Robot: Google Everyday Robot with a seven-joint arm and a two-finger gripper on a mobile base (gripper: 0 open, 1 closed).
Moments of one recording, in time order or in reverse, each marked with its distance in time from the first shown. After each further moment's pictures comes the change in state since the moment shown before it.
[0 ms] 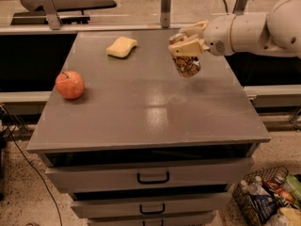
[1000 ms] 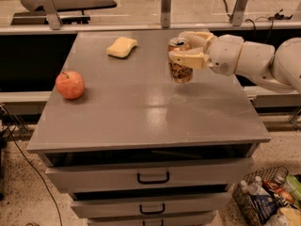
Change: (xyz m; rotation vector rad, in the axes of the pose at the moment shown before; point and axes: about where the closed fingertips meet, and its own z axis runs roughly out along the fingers) arm -0.002 0.029 -0.016 -0.014 -0.335 -0.033
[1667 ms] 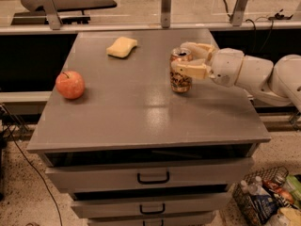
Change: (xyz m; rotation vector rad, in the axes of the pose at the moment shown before) arm 0.025 0.010 -0.009 -0.022 -0.062 0.049
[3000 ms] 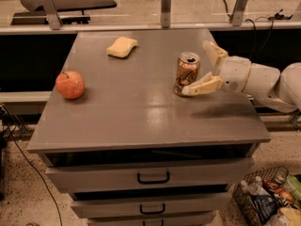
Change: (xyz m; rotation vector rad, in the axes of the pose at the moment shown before) arm 0.021 0.001 -0.023 -0.022 -0.009 0.053
